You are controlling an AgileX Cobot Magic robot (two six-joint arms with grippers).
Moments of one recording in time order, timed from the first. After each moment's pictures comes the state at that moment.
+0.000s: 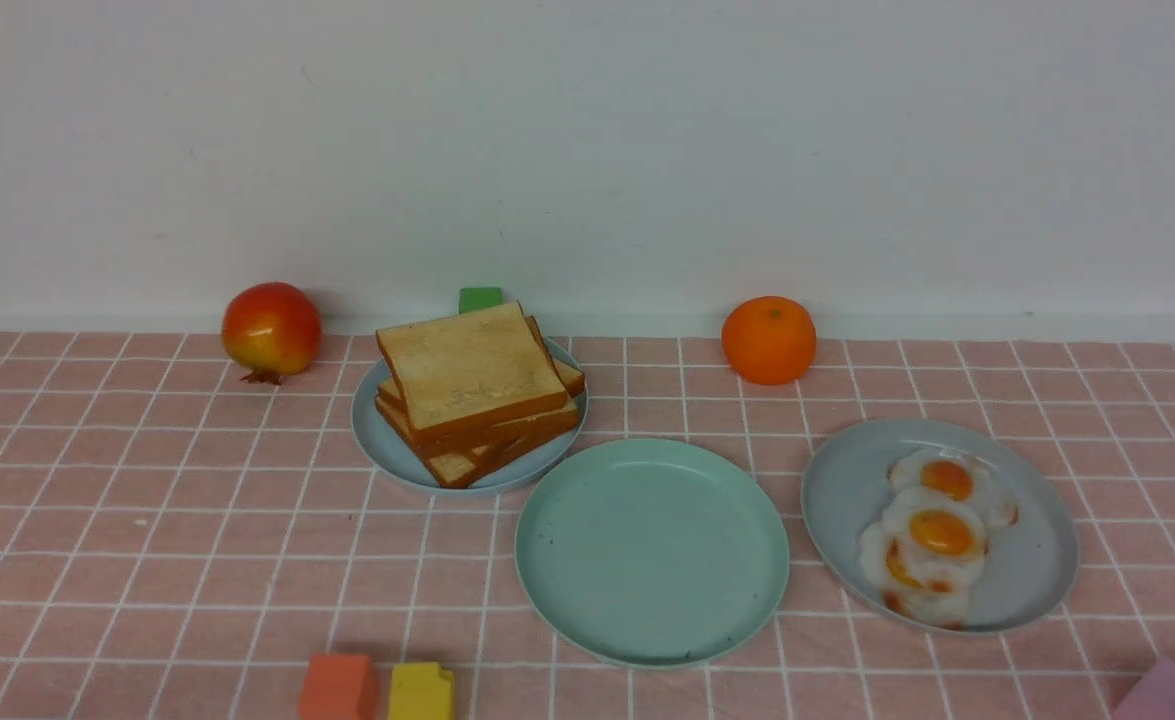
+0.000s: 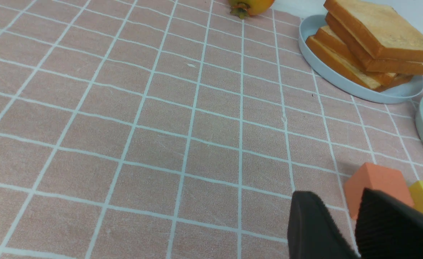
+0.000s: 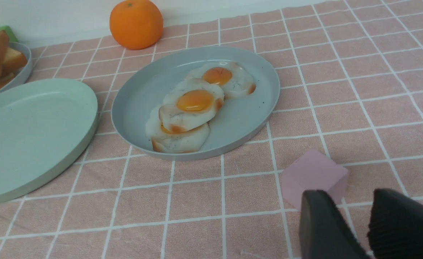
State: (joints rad) right arm 0.05 -0.01 0.02 -0.04 0.39 0.15; left arm -0.12 -0.01 0.02 0.10 0.37 -0.49
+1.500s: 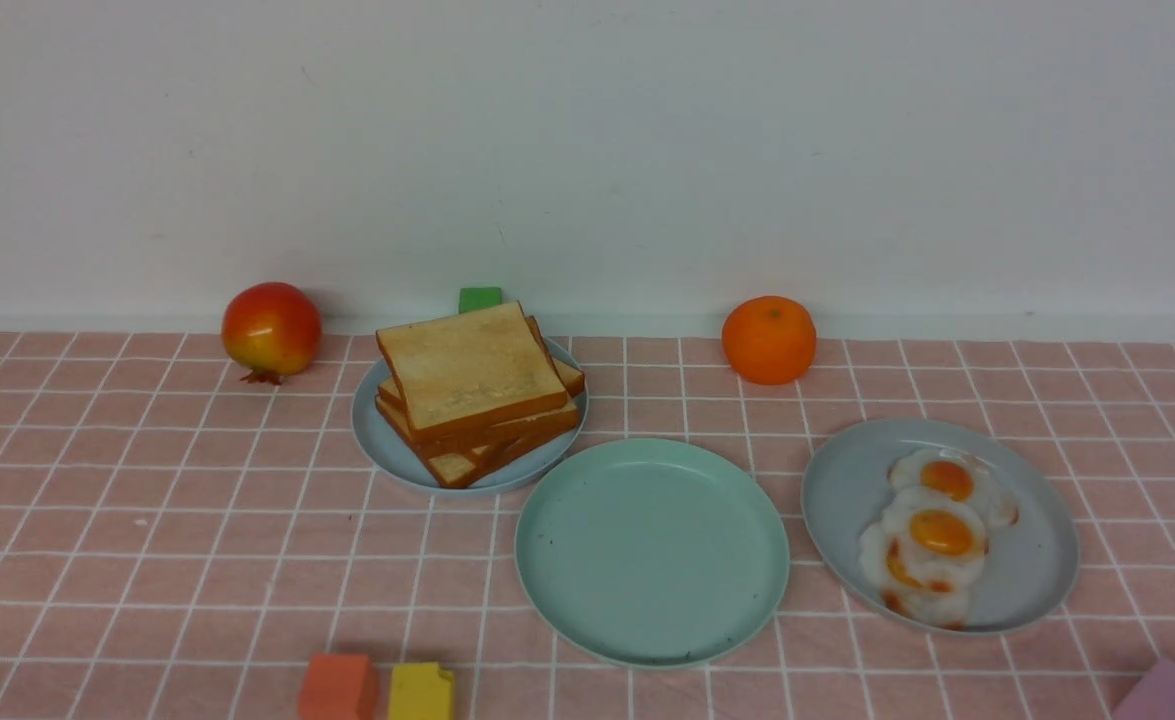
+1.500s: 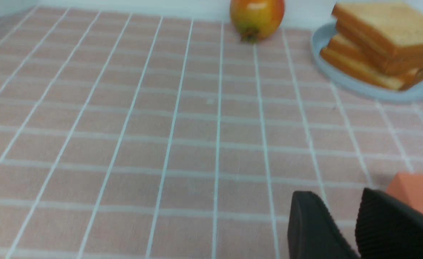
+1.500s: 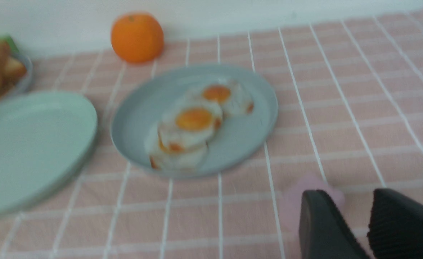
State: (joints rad) right arm 0.05 -0.01 0.03 -0.08 0.28 0.15; left arm -0.12 -0.01 0.03 0.25 0.28 -0.42
